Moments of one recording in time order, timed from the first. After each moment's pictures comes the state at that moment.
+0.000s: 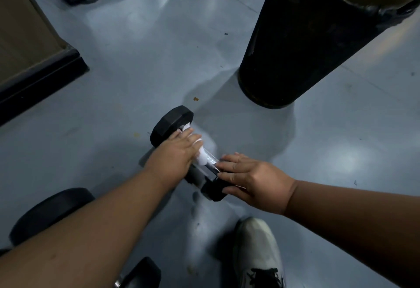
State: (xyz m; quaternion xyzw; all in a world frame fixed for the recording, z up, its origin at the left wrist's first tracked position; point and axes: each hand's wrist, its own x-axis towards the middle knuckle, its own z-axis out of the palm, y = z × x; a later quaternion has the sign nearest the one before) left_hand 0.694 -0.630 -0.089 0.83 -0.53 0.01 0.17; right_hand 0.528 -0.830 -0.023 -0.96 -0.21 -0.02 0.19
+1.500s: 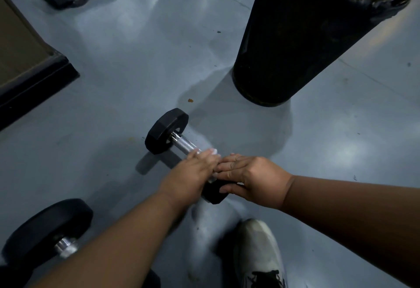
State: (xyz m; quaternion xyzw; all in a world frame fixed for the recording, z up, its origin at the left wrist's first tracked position) left_hand 0.650 -0.646 -0.097 0.76 -0.60 -0.03 0.27; right_hand 0.542 -0.832 -0.012 -0.96 -0.19 -0.01 0.23
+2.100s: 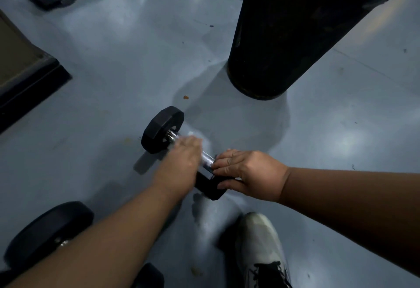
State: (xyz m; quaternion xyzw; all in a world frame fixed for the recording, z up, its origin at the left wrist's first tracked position) left_hand 0.662 -0.649 -0.096 0.83 -0.53 0.00 0.18; right_hand 0.541 -0.834 -0.015 -0.95 -0.19 -0.01 0.23
